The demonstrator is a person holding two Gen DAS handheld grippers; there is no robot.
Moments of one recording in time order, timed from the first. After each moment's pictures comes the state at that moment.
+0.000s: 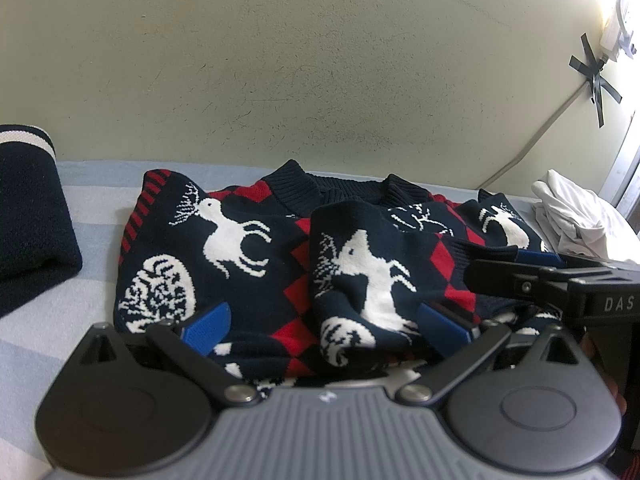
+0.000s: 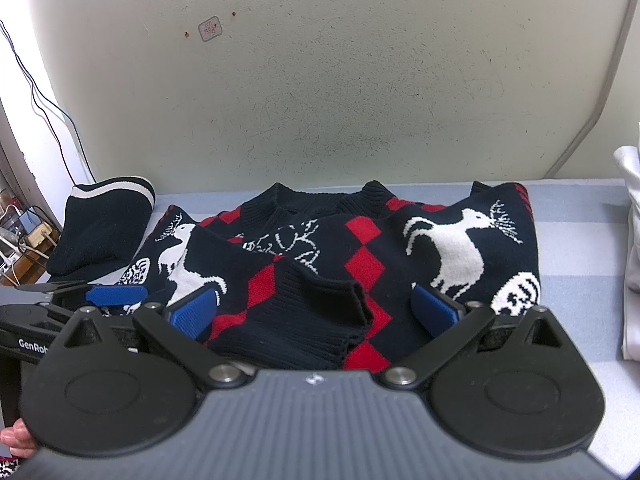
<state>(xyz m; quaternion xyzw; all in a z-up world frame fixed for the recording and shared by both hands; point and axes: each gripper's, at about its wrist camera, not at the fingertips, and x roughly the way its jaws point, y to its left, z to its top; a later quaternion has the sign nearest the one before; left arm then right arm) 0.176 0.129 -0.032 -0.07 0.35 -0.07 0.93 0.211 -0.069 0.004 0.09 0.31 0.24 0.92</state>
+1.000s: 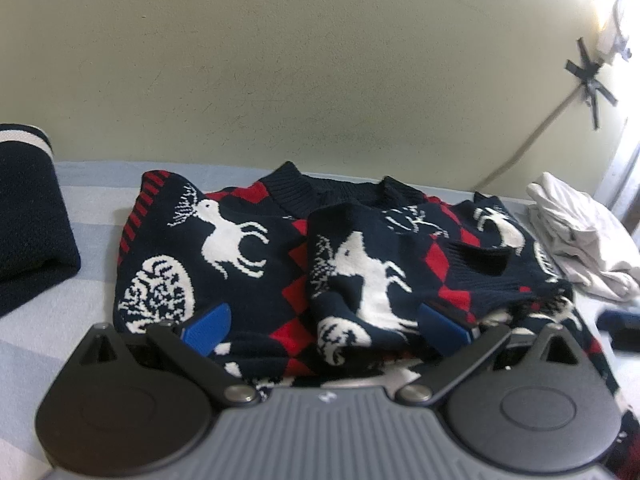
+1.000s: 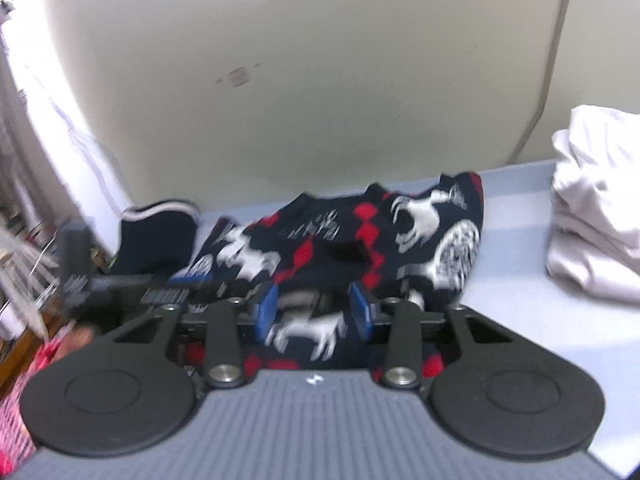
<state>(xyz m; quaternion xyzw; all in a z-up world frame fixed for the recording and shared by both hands) 0.172 0.135 -0.028 -0.07 0.35 -0.09 0.93 0.105 -0.121 0.042 0.14 0.30 0.26 0.91</state>
